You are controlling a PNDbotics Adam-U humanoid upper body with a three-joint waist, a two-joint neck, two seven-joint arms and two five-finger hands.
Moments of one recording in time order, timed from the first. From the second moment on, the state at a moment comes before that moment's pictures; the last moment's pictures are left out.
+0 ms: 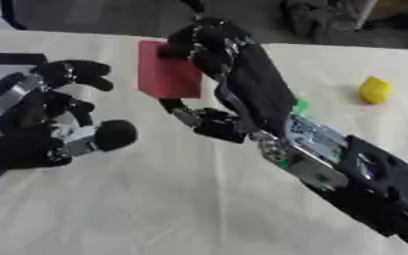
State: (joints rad) left arm -0.76 0.48 -0.54 -1.99 0.27 0.68 0.05; right arm -0.56 -0.60 0.52 -1.99 0.89 0.02 -0.46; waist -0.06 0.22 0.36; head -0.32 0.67
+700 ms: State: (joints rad) left arm -0.84 0.48 -0.54 -1.99 0.30 0.78 0.03; right arm -0.57 -0.56 0.48 -1.99 0.73 -0.03 -0.36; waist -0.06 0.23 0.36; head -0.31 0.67
